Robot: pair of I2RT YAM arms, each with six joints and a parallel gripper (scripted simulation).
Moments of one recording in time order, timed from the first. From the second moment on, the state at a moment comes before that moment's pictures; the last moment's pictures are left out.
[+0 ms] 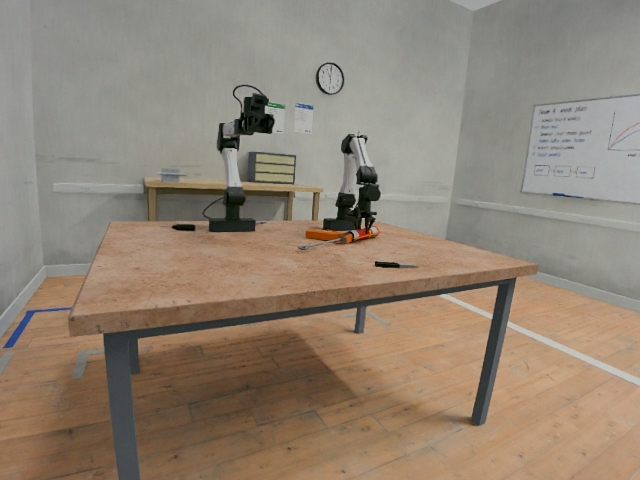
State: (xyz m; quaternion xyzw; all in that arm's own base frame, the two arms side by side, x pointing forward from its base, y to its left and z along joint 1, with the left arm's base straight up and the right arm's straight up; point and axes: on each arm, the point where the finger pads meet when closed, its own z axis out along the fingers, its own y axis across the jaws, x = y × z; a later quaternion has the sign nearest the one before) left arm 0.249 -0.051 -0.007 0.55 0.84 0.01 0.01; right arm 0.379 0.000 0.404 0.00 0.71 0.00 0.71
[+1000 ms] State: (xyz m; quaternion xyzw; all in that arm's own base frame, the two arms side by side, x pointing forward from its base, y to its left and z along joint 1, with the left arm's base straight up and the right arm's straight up) left arm 0.247 -0.050 -0.001 0.55 0.83 0.01 0.00; right arm 0.379 0.000 0.404 0.00 0.71 0.00 0.71
